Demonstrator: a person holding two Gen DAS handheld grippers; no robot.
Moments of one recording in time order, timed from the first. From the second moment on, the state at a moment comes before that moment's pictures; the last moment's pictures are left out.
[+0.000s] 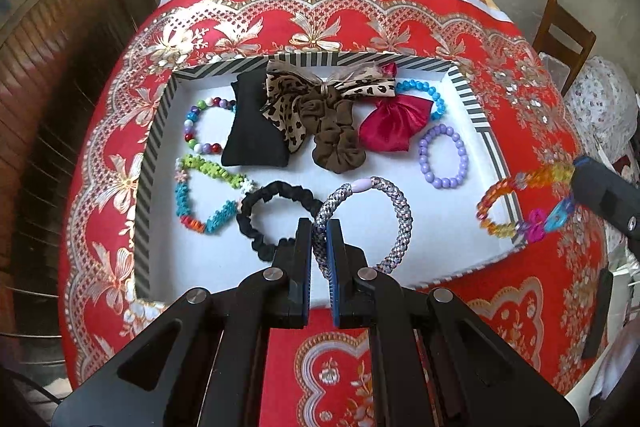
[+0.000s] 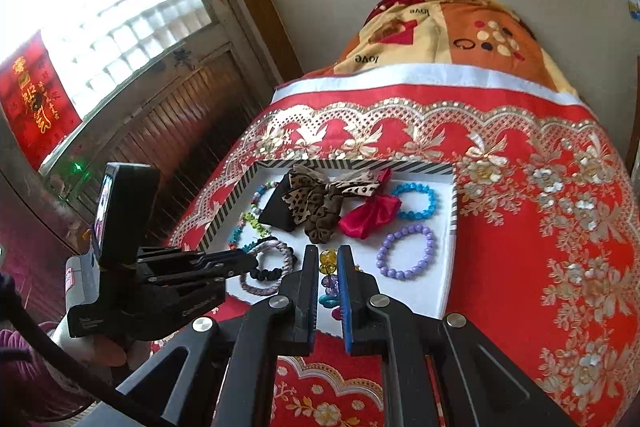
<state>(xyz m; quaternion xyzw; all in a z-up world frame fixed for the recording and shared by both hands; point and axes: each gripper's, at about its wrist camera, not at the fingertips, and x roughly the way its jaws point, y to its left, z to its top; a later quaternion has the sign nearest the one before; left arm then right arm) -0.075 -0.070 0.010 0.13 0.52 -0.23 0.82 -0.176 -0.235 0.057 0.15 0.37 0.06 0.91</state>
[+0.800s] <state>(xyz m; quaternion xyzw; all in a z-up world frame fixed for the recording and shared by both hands) -0.034 -0.116 -0.042 0.16 0.56 -0.25 0.77 -0.136 -0.277 -0.053 0.20 0.49 -0.01 0.85</state>
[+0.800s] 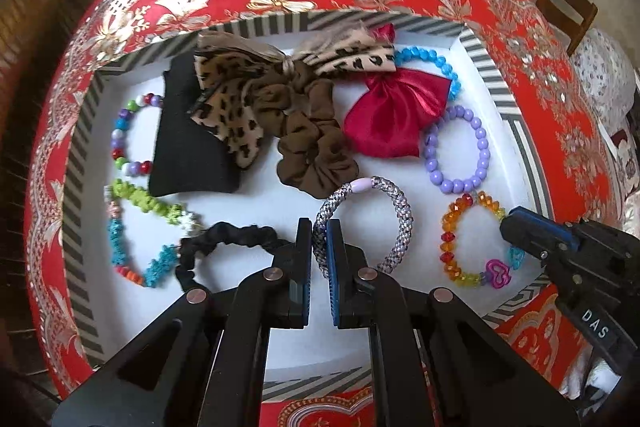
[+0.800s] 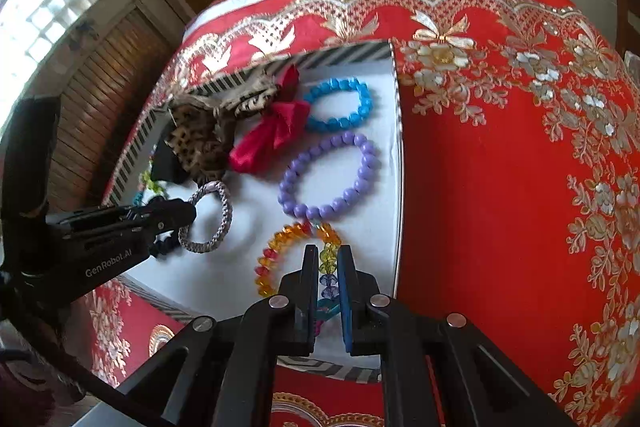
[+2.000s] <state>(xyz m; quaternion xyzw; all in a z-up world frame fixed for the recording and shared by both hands) -0.049 -0.088 -0.015 0.12 0.54 -0.22 0.81 -0.144 -0.254 -0.032 0.19 0.47 0.01 0.87</state>
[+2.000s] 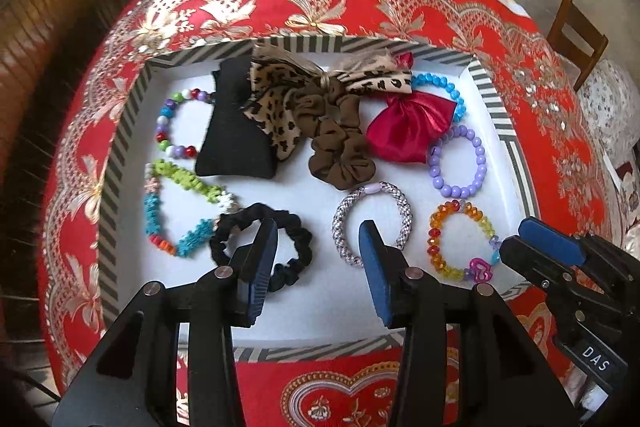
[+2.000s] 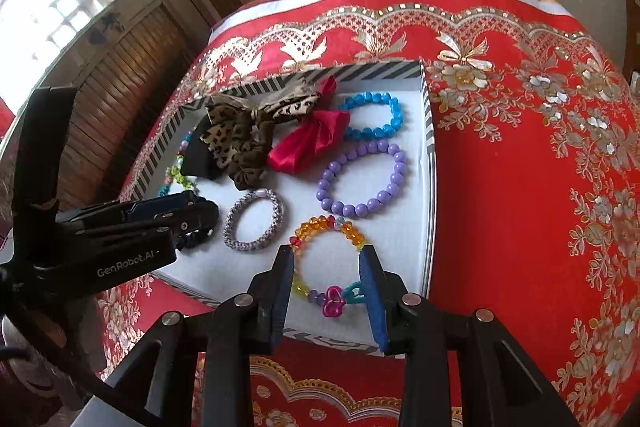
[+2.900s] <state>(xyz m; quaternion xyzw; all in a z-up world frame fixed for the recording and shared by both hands) -0.089 -0.041 0.034 0.09 0.48 -0.15 0.86 -0.155 -0.210 0.015 0.14 0.41 -0.03 0.90</state>
